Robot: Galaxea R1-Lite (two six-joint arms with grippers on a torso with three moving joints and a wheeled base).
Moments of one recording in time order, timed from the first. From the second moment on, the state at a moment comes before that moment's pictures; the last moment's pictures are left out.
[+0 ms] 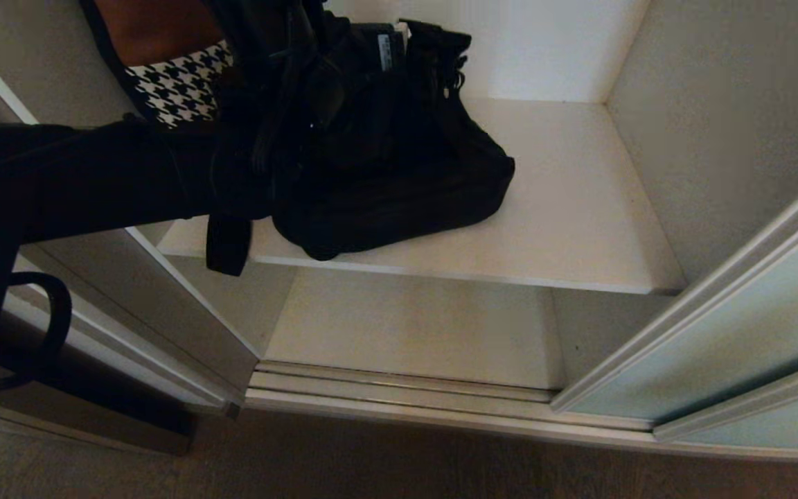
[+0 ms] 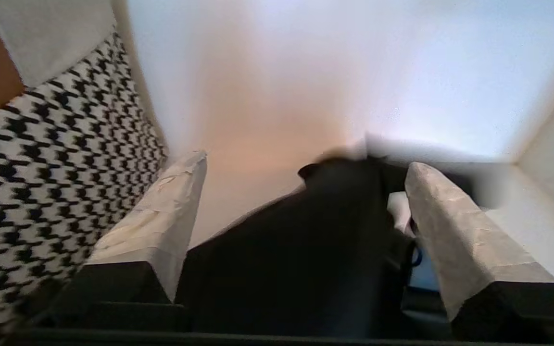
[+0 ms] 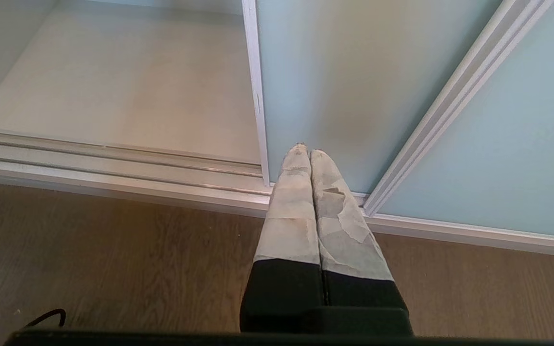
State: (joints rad) left arm -0.54 2.04 -1.92 -0.62 0.30 0.16; right arm 0.00 0.00 0.00 0.00 -0.01 0.03
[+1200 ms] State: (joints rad) left arm -0.55 1.83 -1.85 -0.35 0.35 0.18; right arm 0.00 0.00 0.00 0.00 -0.01 0.03
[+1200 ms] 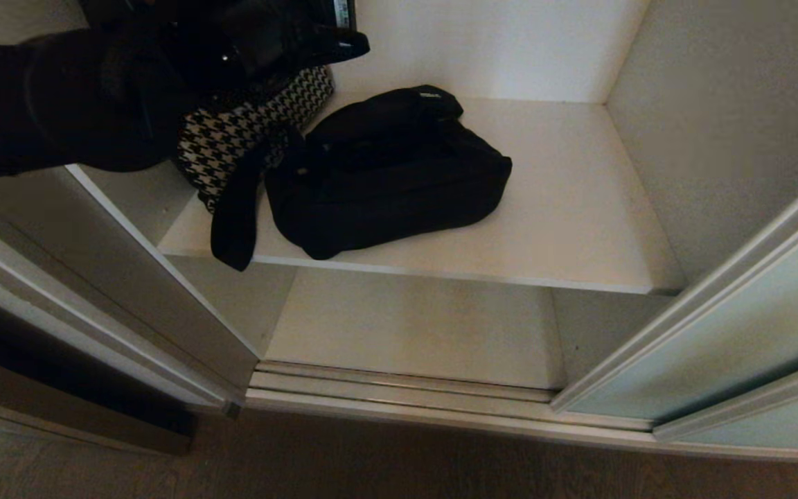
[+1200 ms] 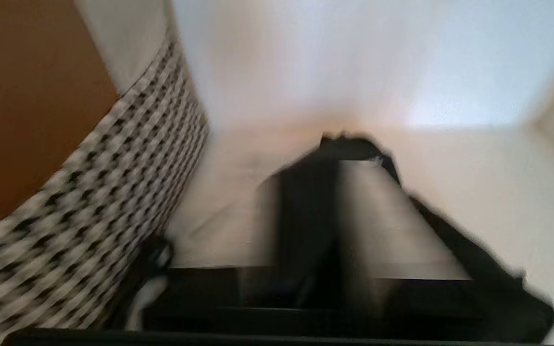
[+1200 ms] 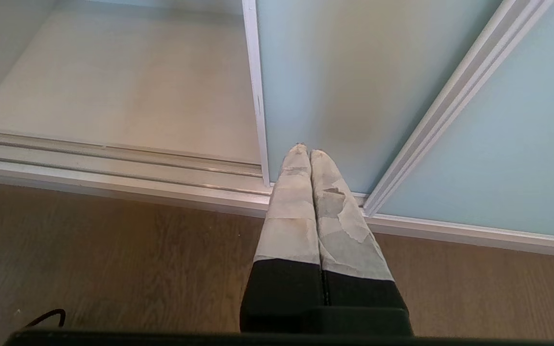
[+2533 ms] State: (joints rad) left arm -0.01 0.88 -0.95 0.12 -0.05 0.11; right arm 0.00 0.00 0.00 0.00 -0.01 0.03
